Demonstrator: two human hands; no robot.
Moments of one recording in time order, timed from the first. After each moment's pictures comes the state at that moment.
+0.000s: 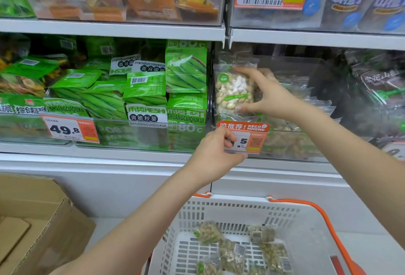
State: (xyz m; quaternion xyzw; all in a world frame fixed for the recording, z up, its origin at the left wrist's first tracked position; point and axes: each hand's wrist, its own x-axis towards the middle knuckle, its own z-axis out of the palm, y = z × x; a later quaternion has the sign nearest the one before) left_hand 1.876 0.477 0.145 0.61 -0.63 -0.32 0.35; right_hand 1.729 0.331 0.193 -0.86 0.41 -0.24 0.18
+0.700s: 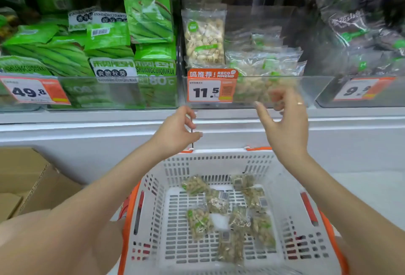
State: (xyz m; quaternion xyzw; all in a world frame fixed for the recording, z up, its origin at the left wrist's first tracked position) left_hand 1.890 0.504 0.100 0.64 -0.62 -0.33 0.31; right_hand 1.659 0.474 0.096 -0.68 0.54 -0.49 0.06
